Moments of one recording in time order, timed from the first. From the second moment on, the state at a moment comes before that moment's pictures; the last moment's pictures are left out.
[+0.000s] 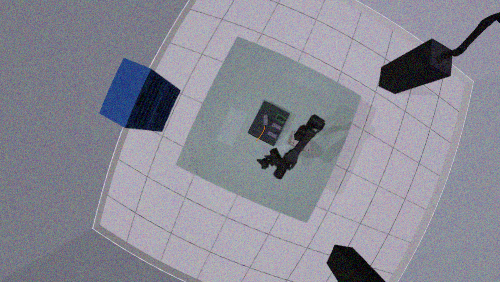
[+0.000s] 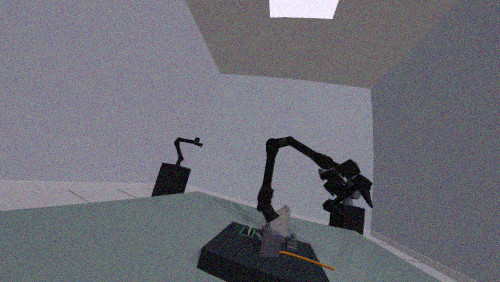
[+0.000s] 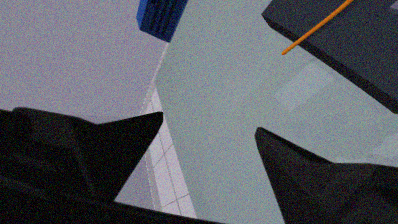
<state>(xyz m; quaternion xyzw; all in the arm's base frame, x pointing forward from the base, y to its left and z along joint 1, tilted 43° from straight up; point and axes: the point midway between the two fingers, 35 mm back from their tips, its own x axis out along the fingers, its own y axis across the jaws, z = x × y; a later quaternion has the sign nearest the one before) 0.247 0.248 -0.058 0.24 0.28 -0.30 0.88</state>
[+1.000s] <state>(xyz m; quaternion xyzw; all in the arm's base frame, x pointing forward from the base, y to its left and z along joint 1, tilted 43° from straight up) 0.305 0.023 0.077 0.19 0.38 -0.63 0.65</state>
